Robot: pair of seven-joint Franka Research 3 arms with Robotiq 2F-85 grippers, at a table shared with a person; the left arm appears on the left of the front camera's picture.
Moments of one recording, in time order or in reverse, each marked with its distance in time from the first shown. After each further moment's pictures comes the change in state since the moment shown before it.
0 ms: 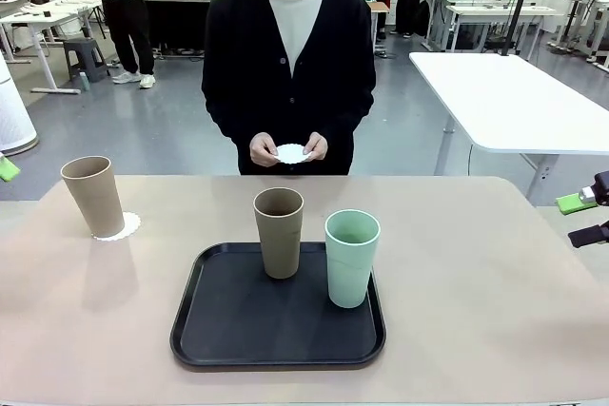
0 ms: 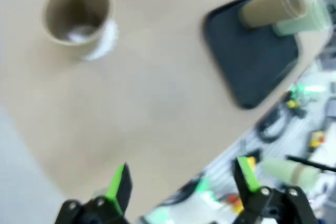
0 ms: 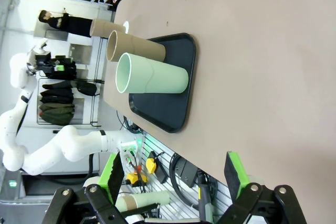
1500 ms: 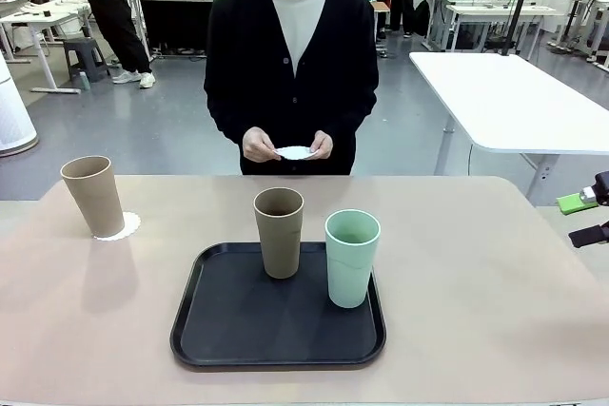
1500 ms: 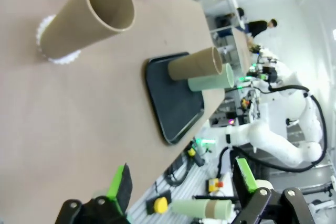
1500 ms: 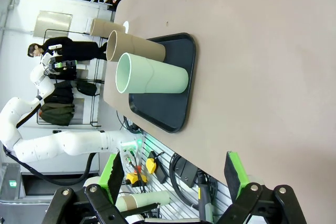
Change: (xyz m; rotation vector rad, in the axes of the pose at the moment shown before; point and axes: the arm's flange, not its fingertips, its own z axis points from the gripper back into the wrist) left arm -0.078 0.134 -0.004 -0.531 -0.280 0.254; right arm 0.000 0.000 0.000 0.000 0.000 0.000
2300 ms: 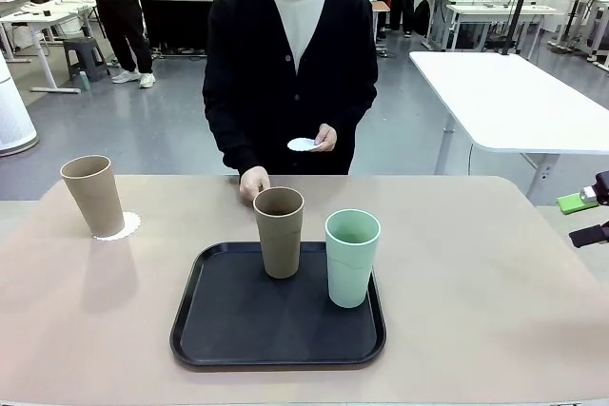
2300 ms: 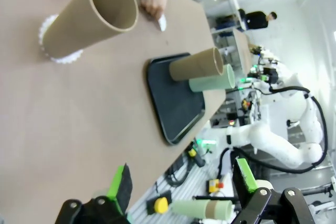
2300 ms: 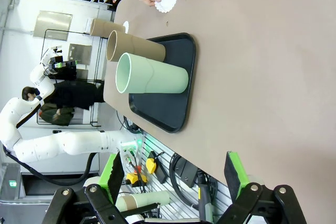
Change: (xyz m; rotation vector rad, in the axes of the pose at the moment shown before) left arm -0.001 0.000 0.002 0.005 -0.004 0.003; right arm 0.000 0.000 0.000 0.000 0.000 0.000
